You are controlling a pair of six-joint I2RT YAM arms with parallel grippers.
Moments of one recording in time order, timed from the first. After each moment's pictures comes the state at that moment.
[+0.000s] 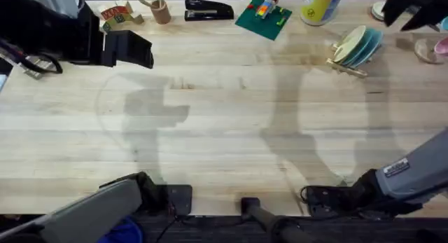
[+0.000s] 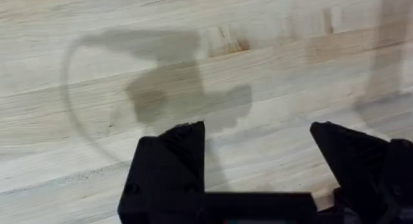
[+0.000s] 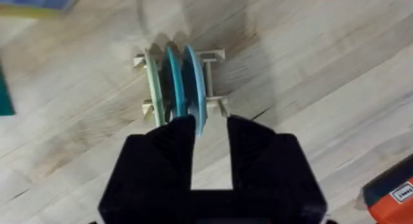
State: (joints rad) left arm 0.33 1.30 1.41 -1.40 0.40 0.39; right arm -0.22 1.95 2.00 -1.36 0.21 0.34
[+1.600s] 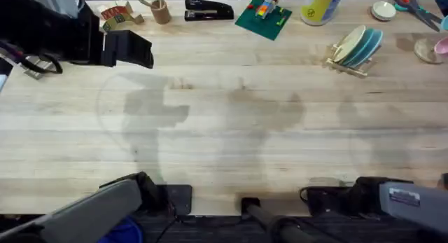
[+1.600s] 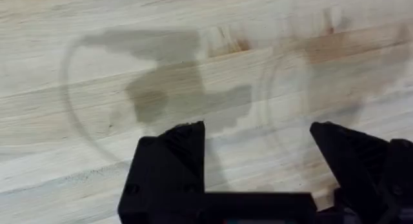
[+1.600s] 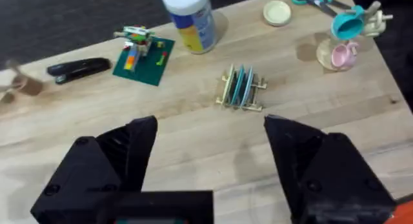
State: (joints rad) left arm 0.33 1.30 1.41 -1.40 0.40 0.39; right arm -0.09 1.39 2.45 -1.71 0.07 0.20
